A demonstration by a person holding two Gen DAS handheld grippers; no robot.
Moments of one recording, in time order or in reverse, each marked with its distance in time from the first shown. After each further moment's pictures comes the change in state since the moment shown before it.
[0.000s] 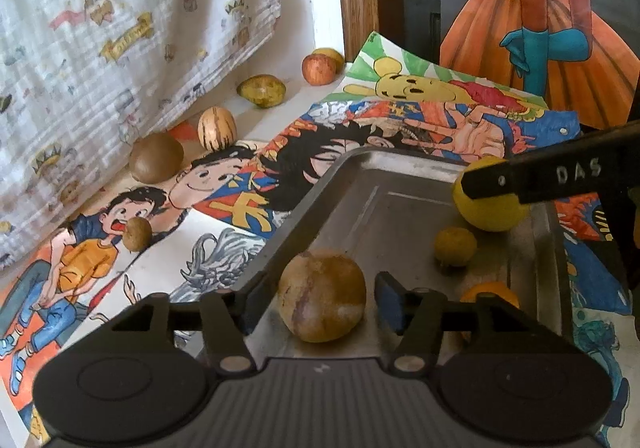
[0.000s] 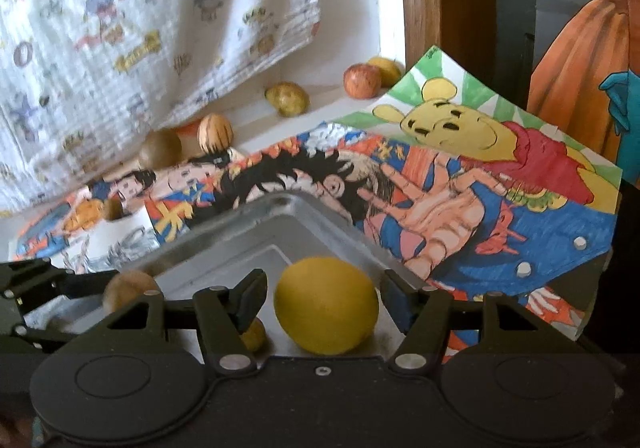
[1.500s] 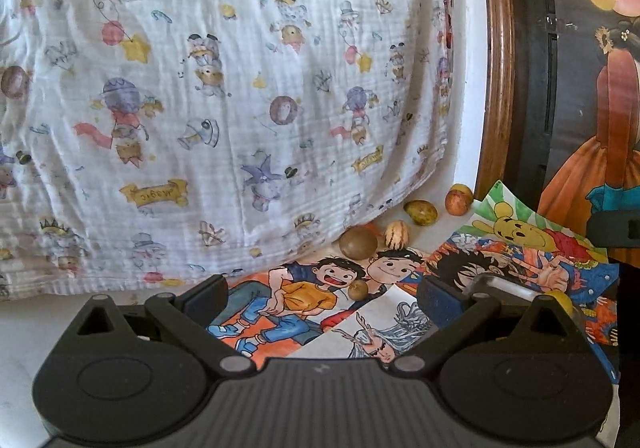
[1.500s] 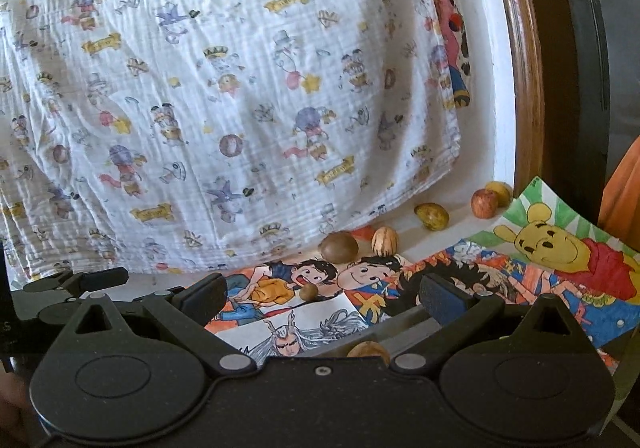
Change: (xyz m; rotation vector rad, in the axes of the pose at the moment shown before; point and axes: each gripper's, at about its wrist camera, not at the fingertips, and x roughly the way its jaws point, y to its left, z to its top) left arm -0.186 0.118 -0.031 -0.293 -0.296 0.247; right arm -0.160 0.131 0.018 -0.101 -0.254 0.241
